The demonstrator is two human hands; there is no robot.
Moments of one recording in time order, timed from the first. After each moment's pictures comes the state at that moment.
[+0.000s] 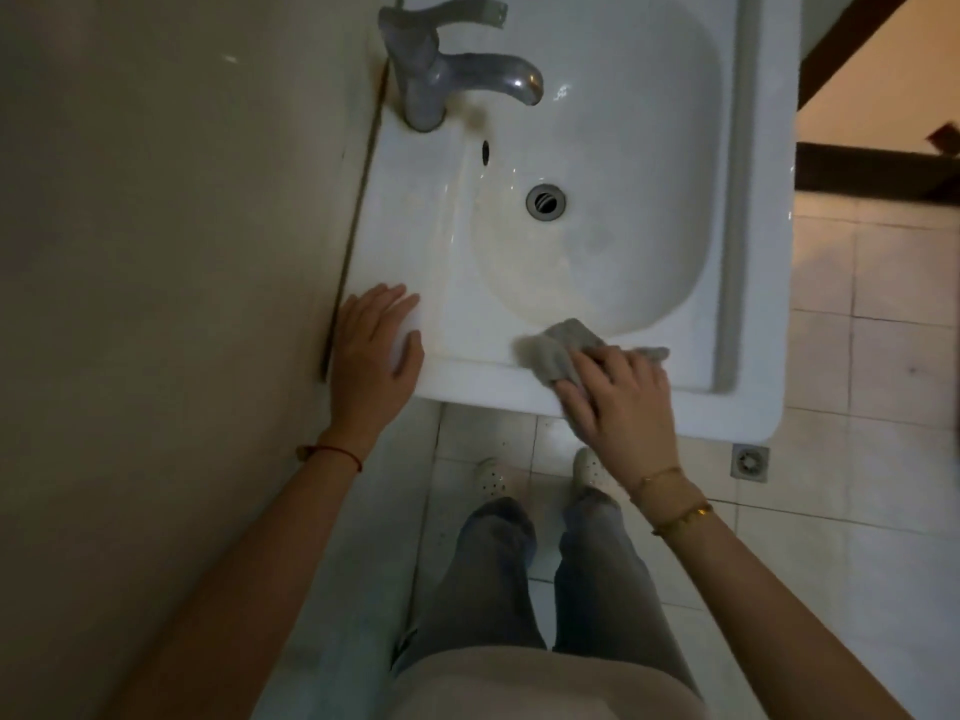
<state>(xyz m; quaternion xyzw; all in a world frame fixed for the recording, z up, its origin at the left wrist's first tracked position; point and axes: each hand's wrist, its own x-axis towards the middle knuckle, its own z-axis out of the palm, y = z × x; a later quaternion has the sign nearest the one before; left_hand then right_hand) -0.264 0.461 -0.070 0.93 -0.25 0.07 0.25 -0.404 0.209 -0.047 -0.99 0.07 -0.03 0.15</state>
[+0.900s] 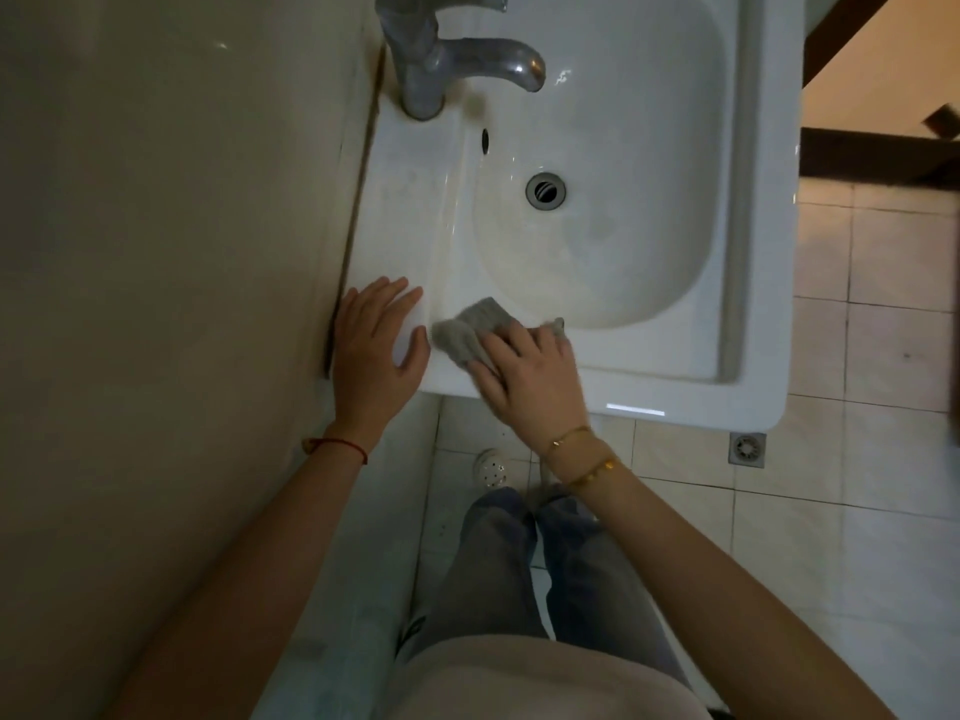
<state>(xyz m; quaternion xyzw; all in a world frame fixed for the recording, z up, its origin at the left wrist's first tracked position) -0.263 0.464 -0.073 0.94 -0.25 0.07 0.24 -0.352 0.282 -0.053 -0.98 0.05 -0.02 0.17</state>
